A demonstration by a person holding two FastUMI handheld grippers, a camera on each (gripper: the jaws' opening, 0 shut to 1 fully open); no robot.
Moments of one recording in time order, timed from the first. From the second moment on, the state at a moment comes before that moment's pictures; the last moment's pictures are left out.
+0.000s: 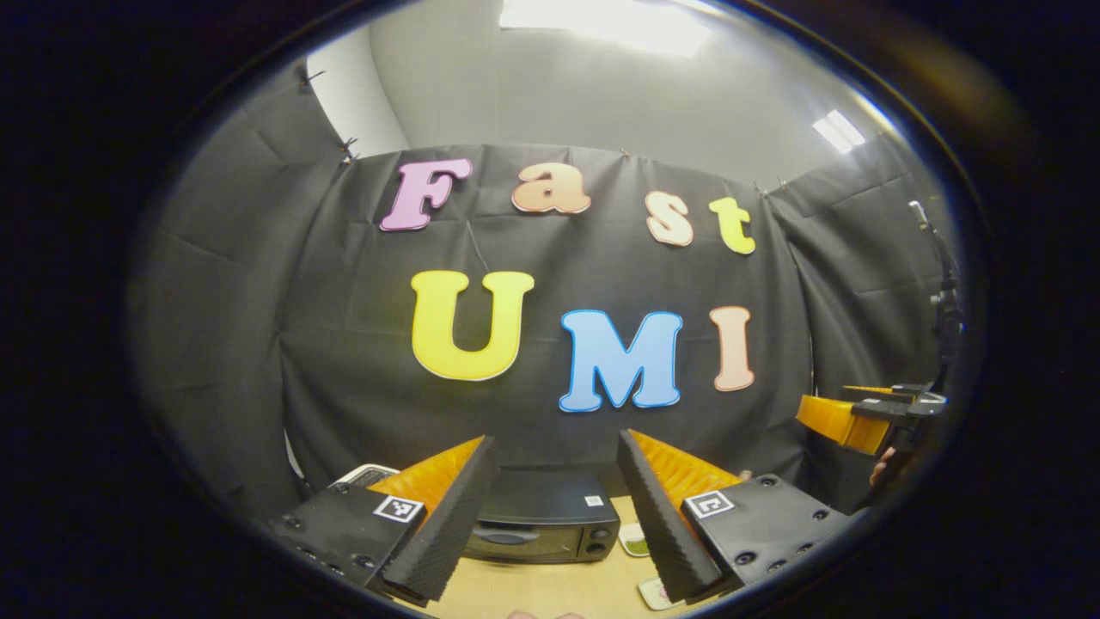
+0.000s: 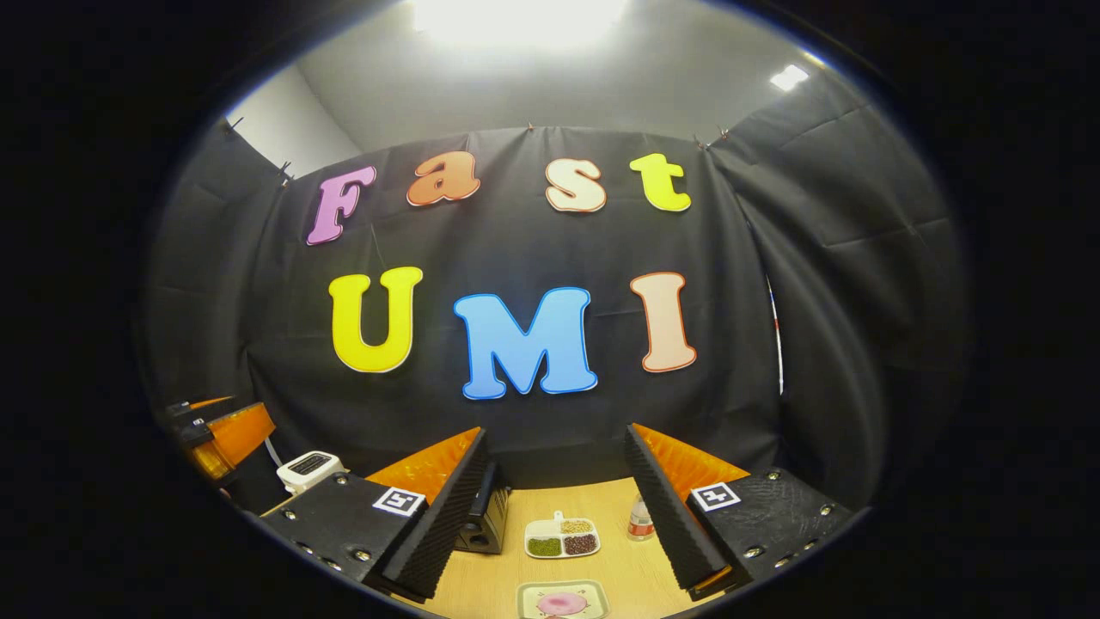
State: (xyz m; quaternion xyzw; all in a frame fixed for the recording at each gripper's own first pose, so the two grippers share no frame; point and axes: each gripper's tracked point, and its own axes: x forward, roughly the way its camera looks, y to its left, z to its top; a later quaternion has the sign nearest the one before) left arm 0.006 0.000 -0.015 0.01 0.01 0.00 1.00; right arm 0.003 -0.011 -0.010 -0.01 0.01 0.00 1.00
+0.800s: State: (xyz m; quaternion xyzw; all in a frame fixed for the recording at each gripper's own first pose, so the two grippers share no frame) left arm 0.129 0.050 -0.217 0.02 0.21 0.00 0.98; right arm 0.028 -0.025 -0.054 -0.01 0.06 -0.03 1.00
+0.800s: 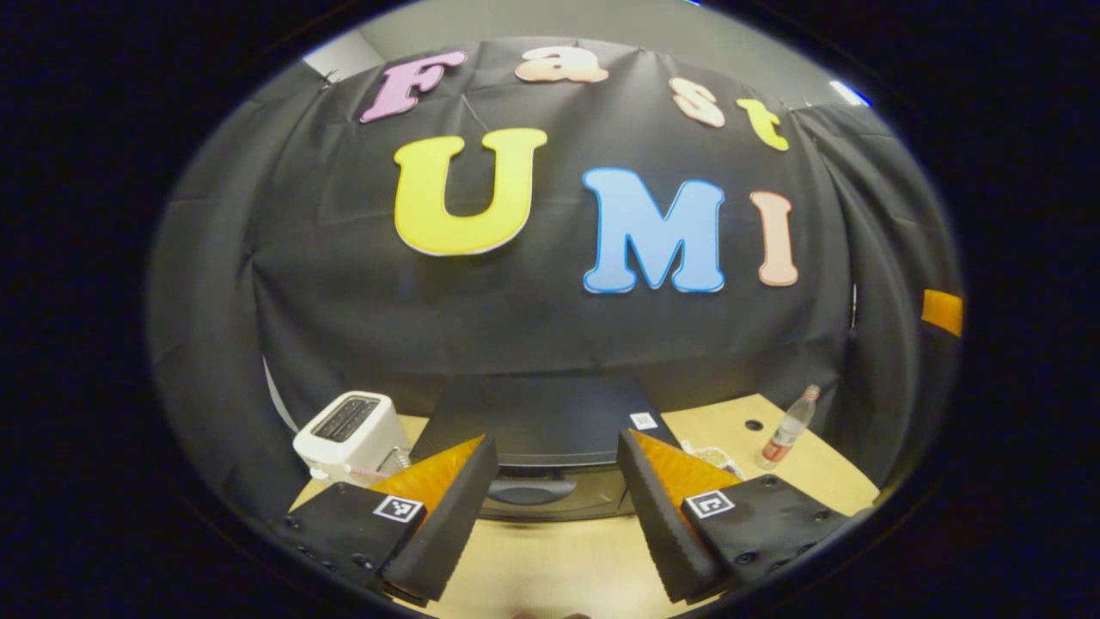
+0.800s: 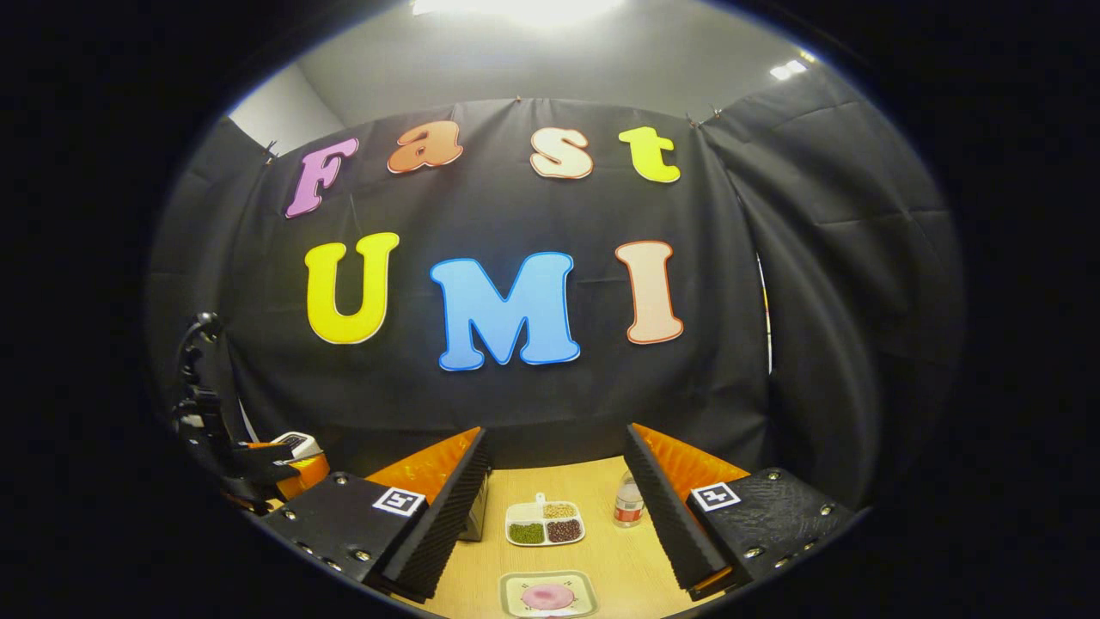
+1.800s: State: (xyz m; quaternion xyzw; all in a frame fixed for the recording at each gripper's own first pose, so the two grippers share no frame) left arm 0.188 0.085 -0.346 0.03 0.31 0.01 0.95; right arm 0.038 -0.028 -0.075 -0.02 0.09 -0.06 0.99
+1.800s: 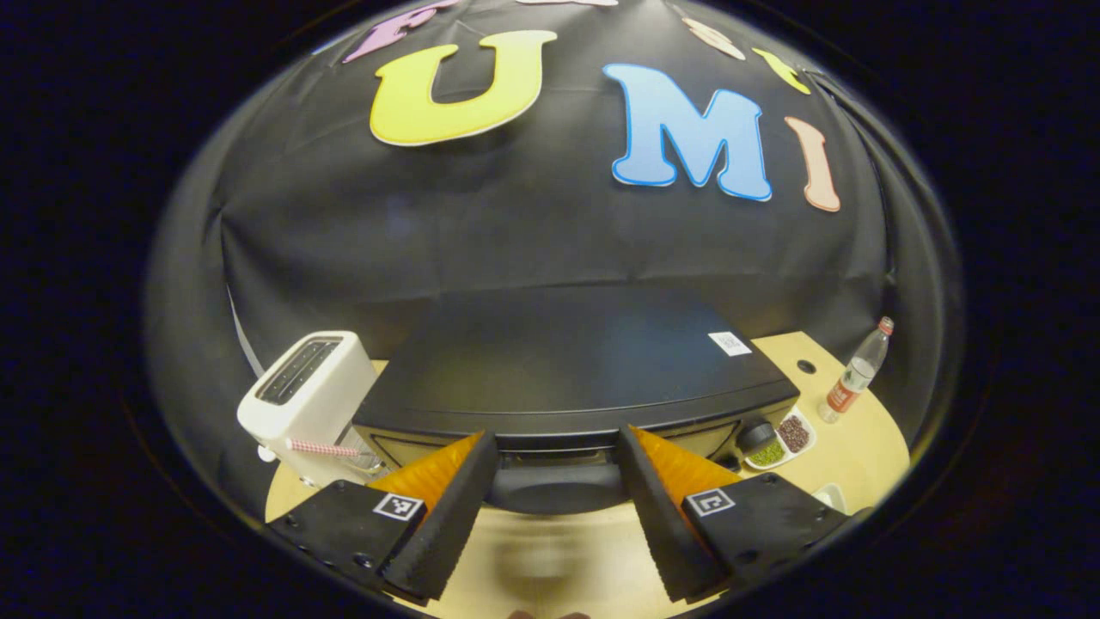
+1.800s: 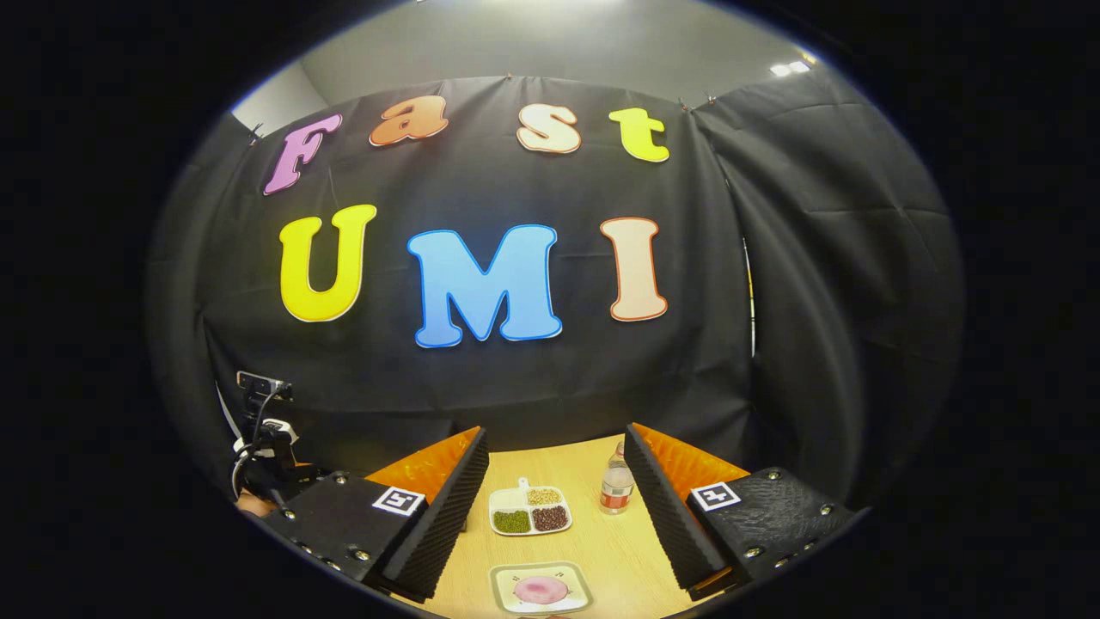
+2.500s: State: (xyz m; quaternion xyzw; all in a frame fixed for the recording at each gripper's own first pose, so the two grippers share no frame) left arm 0.083 0.085 -0.385 0.02 0.34 0.00 0.94; right arm 0.018 -0.032 -0.071 -0.02 0.10 -0.04 0.99
